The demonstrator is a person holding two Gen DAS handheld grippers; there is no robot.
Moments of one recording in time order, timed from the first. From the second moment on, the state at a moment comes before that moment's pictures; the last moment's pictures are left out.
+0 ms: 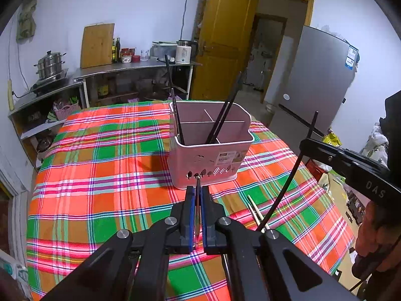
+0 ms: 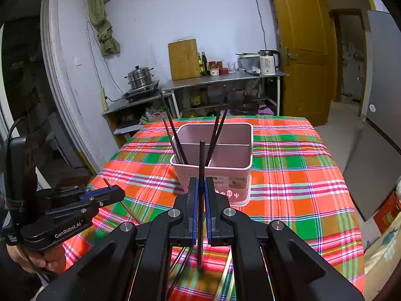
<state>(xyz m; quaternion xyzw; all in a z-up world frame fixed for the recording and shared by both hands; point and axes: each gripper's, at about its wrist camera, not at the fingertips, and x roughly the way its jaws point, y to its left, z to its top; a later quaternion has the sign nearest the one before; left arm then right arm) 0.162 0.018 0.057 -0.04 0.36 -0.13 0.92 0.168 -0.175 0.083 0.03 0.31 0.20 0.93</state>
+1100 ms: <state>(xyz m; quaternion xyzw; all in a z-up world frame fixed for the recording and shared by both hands) 0.231 0.021 0.169 -0.05 0.29 -0.15 0.94 0.204 -0.167 0.161 0.04 0.22 0.21 0.95</state>
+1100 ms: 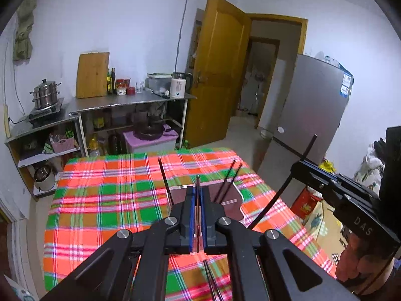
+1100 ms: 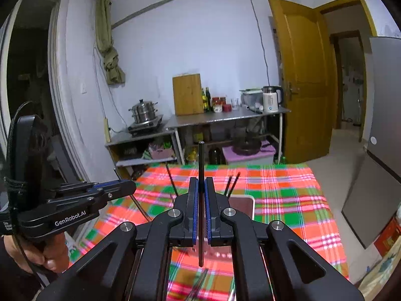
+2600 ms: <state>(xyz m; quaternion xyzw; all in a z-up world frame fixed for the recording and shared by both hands) 0.292 0.033 0.100 -0.07 0.33 -0.12 0.94 0.272 -0.159 0.109 0.06 0.28 0.21 0.94</state>
